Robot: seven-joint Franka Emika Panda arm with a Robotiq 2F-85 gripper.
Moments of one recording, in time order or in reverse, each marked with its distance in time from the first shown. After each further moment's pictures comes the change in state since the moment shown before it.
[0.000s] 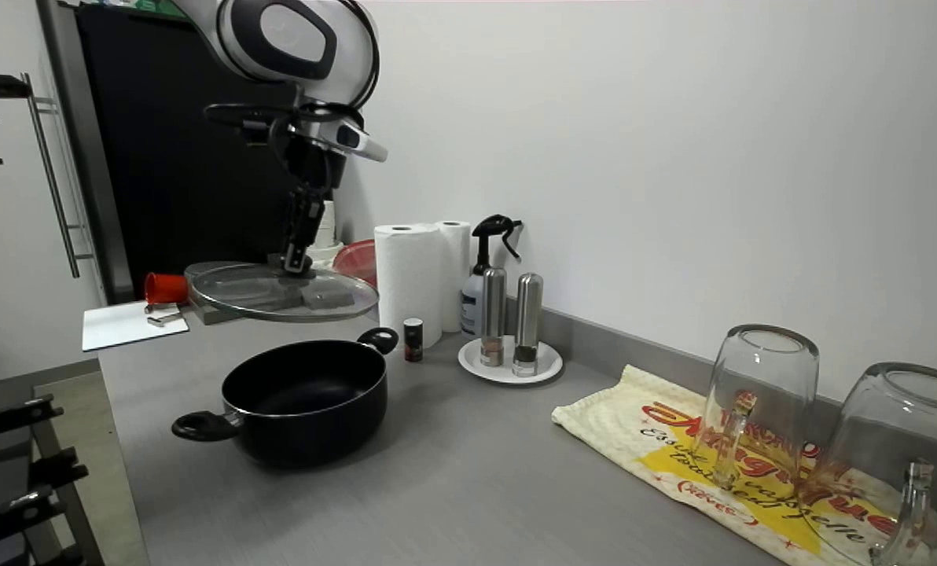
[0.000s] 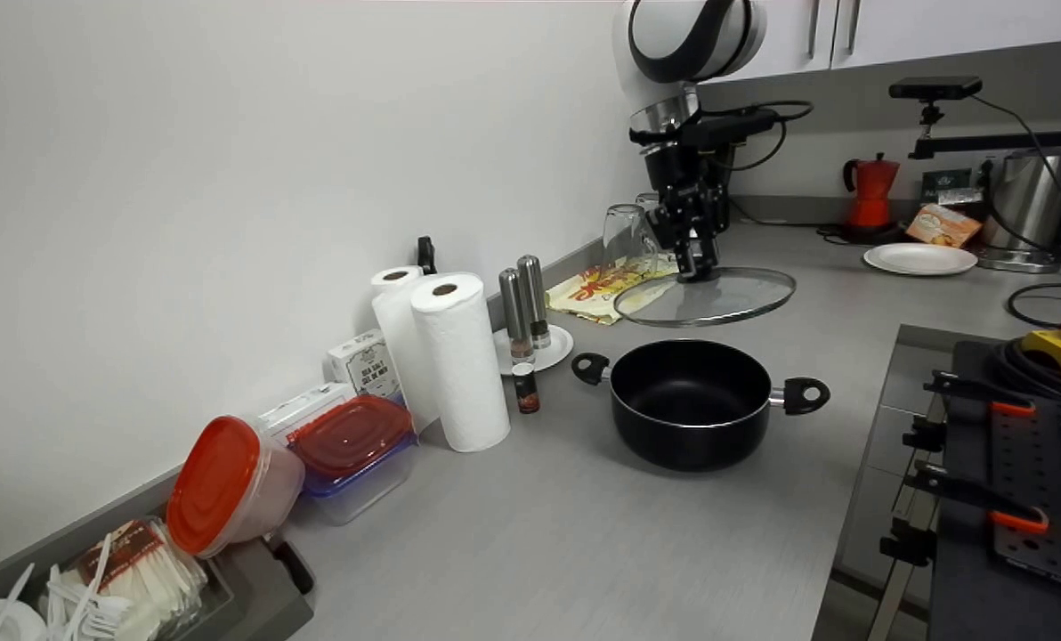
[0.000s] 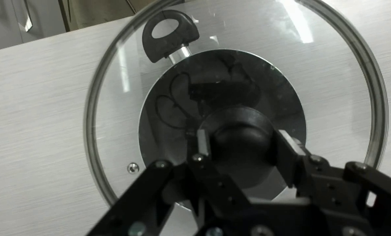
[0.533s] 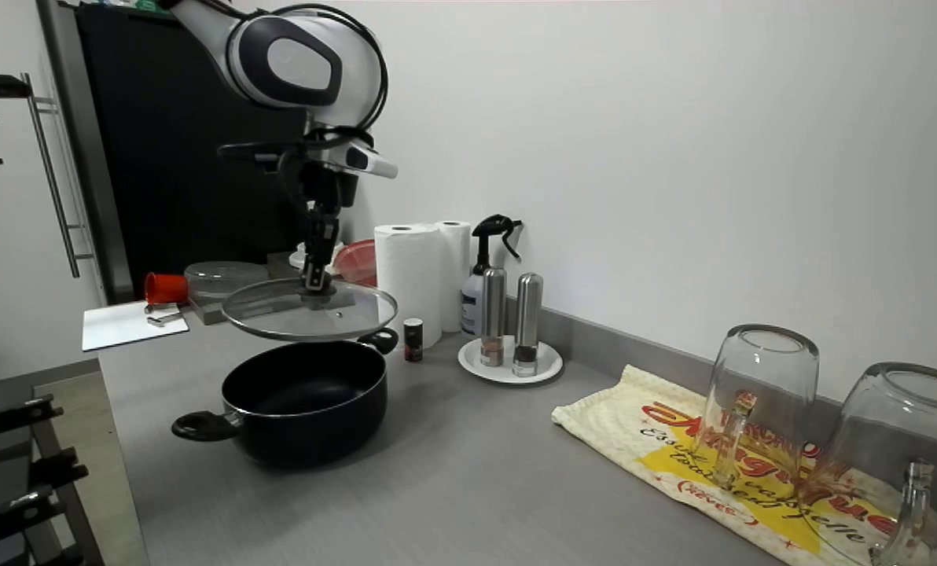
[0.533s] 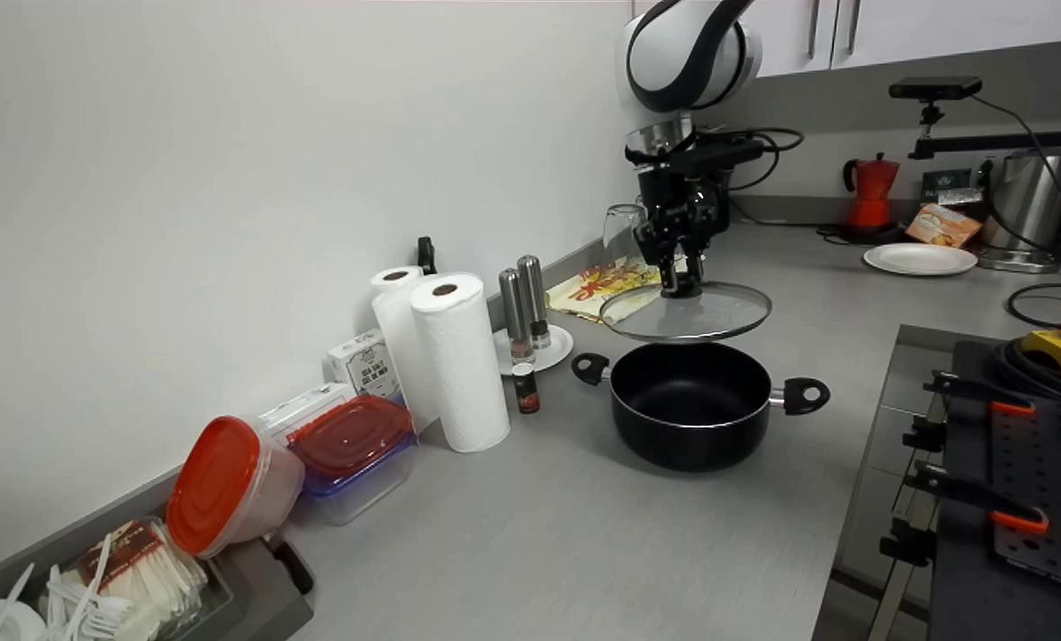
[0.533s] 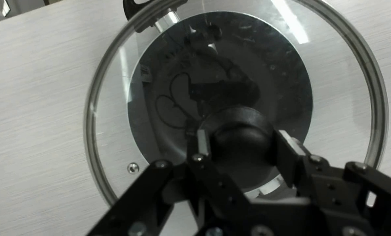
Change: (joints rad) arm -0.002 0.057 -0.005 -0.008 0.022 0.142 0.036
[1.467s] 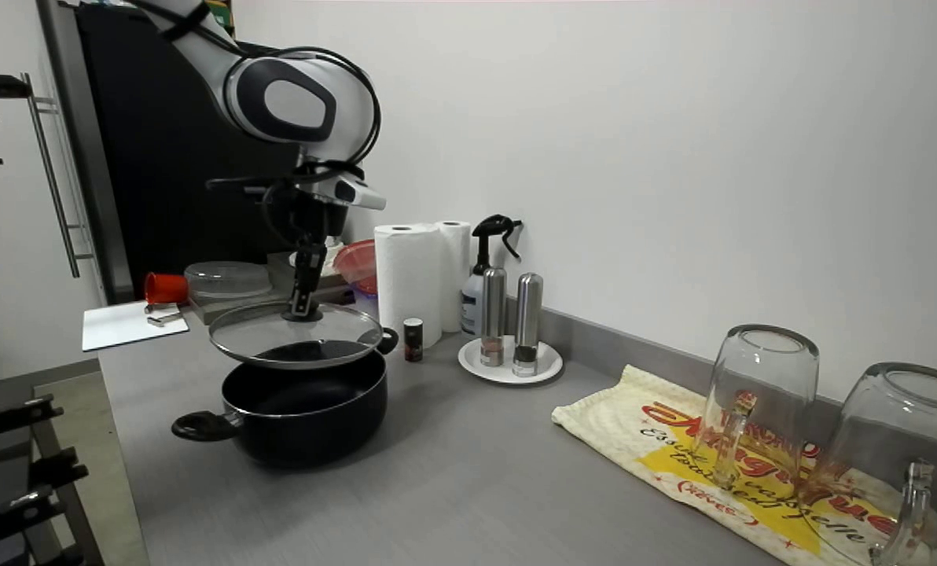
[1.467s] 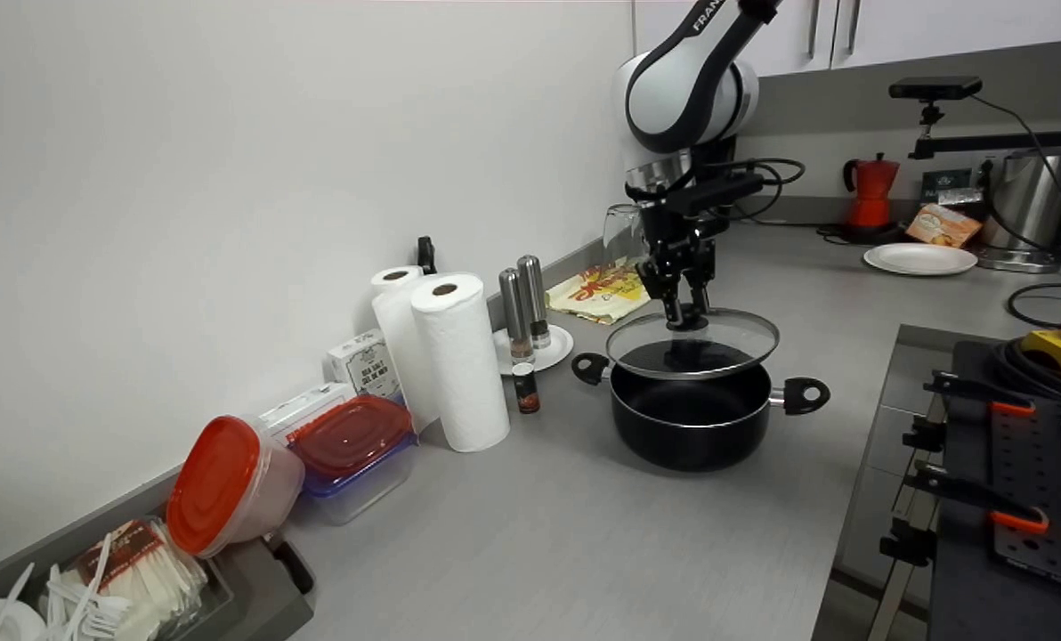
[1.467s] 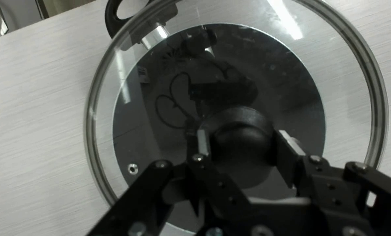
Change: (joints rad) arm 0.023 0.061 0.008 -0.035 0.005 0.051 0.057
